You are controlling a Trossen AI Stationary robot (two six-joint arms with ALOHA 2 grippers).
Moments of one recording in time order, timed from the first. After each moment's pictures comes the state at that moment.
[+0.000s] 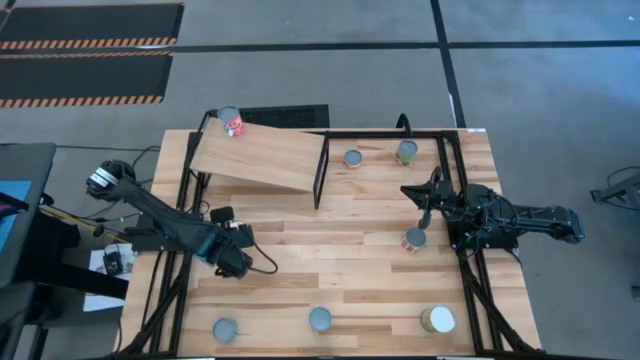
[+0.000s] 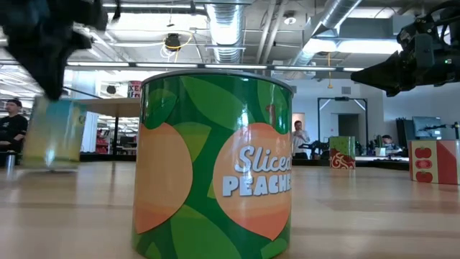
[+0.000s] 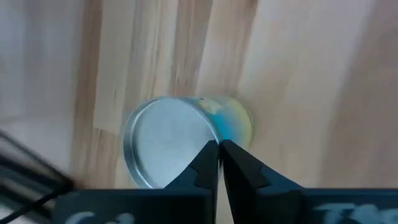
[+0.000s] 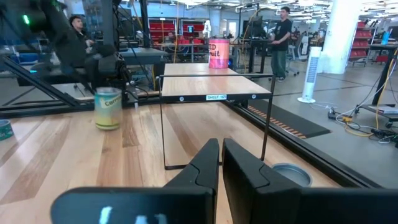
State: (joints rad) left arm -0.52 1.36 0.99 -1.22 -0.34 -0.73; right arm -0.13 0.04 0.02 0.04 0.23 0.00
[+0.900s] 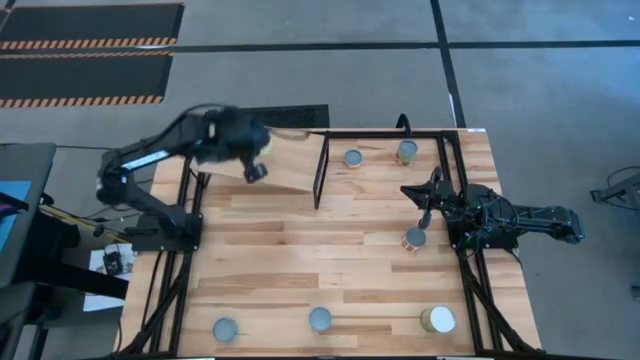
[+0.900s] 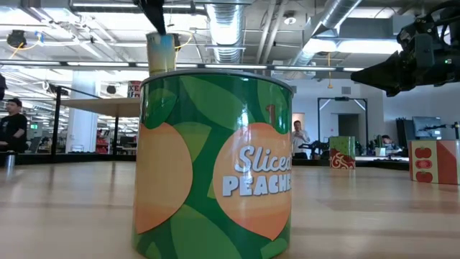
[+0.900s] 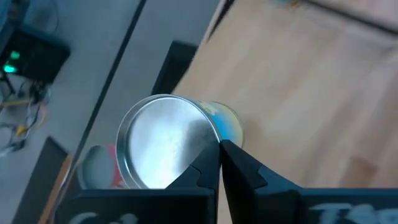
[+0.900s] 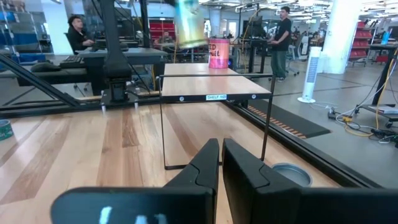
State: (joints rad) left arm 0.23 1.44 1.73 -1.39 -0.50 -0.04; right arm -0.13 0.04 0.02 0.04 0.23 0.00
